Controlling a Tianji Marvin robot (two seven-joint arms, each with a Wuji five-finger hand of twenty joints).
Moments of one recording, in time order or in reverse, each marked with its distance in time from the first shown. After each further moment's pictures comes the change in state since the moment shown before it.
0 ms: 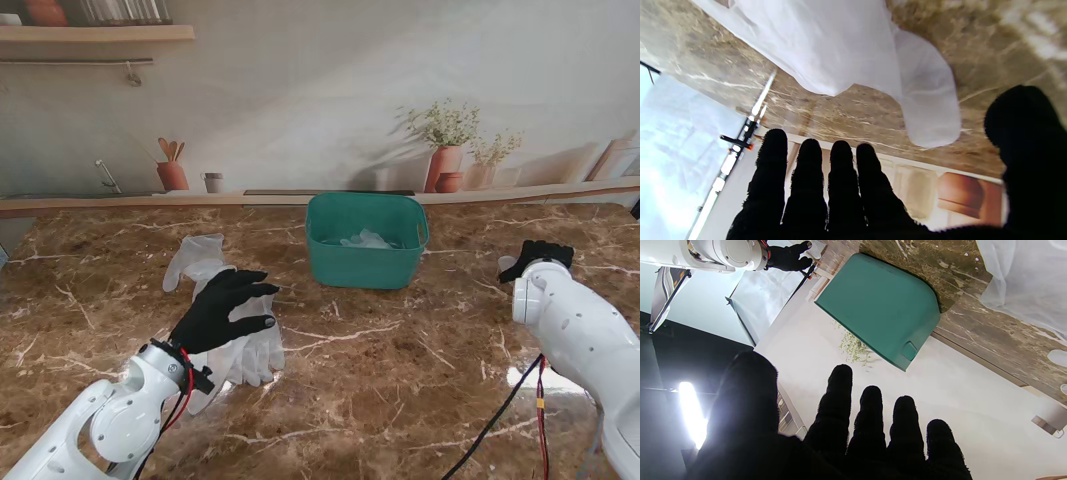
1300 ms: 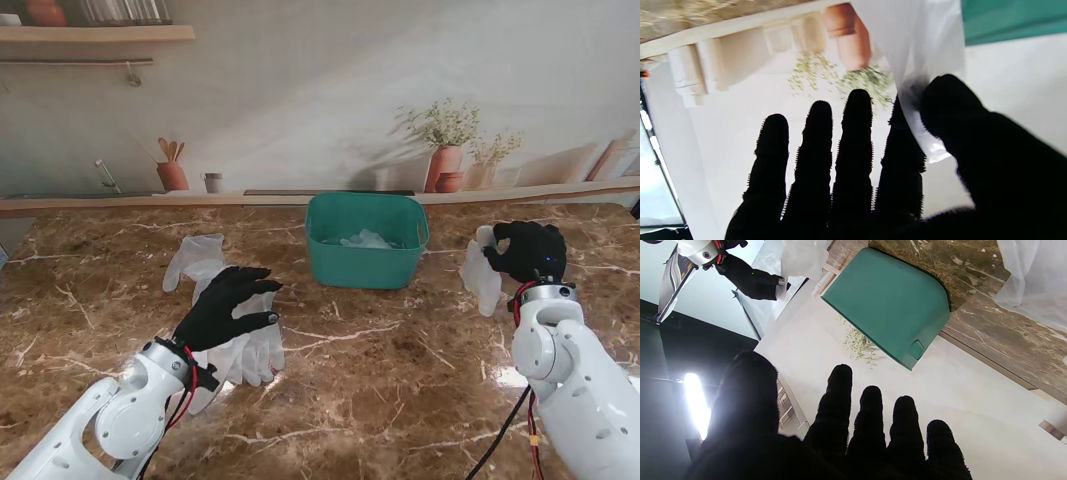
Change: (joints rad) left arm -0.020 -0.003 0.022 0.013 -0.031 -0.009 0.014; right arm -0.675 -0.046 0.784 -0.873 -0.241 -0.320 -0.284; left_hand 0.000 0.000 0.000 0.000 0.000 -0.001 0.000 0.007 0.000 0.000 0.000 0.000 0.000 0.000 0.000 0.000 0.000 0.000 -0.014 0.013; right_hand 0.200 -0.101 0.336 -0.072 0.605 -0.484 0.633 0.264 0.535 -0.163 0.181 0.257 0.325 -0.084 0.298 0.166 0.143 -0.005 0.149 0.111
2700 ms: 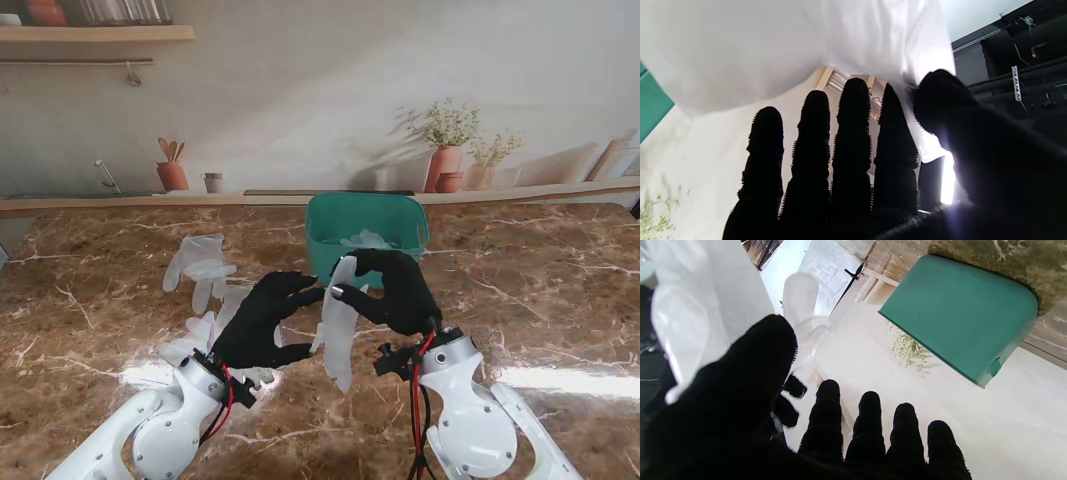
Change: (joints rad) left arm -0.029 -0.012 0.164 -0.001 0.124 -0.082 0.151; right arm -0.321 -0.060 -0.252 -0.625 0.605 -0.340 0.154; left_hand -0.099 -0.434 0.678 -0.041 -0.146 -0.126 -0.077 -0.037 -0.065 -0.013 -0.001 0.000 -0.073 0.000 -0.002 0.000 -0.021 0.010 0.009 0.075; right_hand 0.019 -0.032 0.016 0.002 0.022 0.089 0.074 -0.131 0.134 0.018 -0.011 0.099 0.118 0.023 -0.007 0.035 0.079 0.047 0.084 0.001
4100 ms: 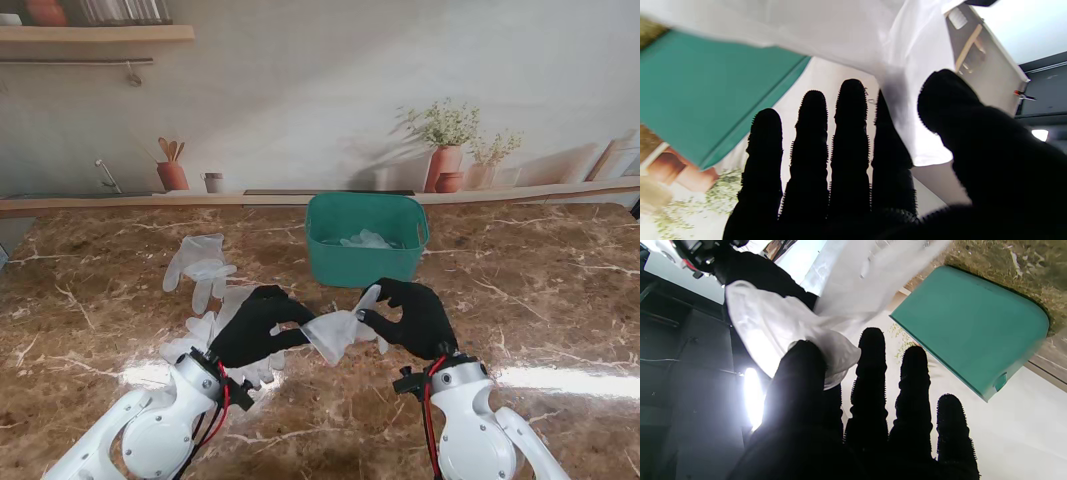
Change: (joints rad) left arm 0.029 -0.002 -0.042 -0.054 -0.126 -0.008 -0.127; right arm -0.081 -0.012 0.051 0.086 -0.147 0.149 -0.065; left_hand 0.473 0.422 -0.721 -0.013 0.320 -0.055 0.616 0.664 0.641 0.010 0.225 0.347 0.440 0.125 0.321 0.360 0.002 0.146 0.571 0.265; right_hand -0.003 0.028 -0.047 0.016 -0.076 0.078 -0.116 -0.122 -0.023 0.028 -0.014 -0.066 -0.001 0.027 -0.018 0.000 -0.026 0.010 0.012 -0.016
